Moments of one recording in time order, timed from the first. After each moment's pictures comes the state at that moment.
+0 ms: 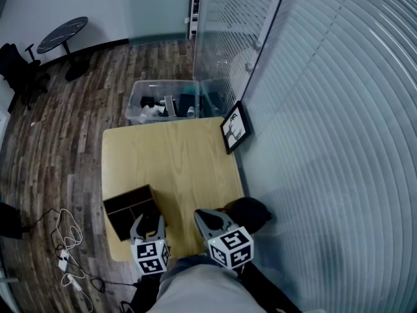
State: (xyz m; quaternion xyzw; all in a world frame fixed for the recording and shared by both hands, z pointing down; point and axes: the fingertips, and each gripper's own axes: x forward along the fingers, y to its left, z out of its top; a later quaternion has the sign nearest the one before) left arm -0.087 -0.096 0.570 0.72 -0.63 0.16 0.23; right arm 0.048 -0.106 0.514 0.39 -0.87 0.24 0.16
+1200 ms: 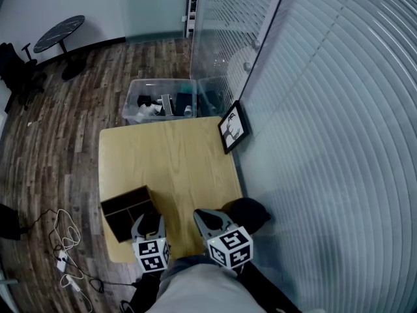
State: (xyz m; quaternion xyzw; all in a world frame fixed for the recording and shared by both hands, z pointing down) left arm -0.079 -0.105 0.595 0.72 -0.62 0.19 0.24; right arm 0.054 -0.114 0.522 0.39 -0.87 0.24 0.16
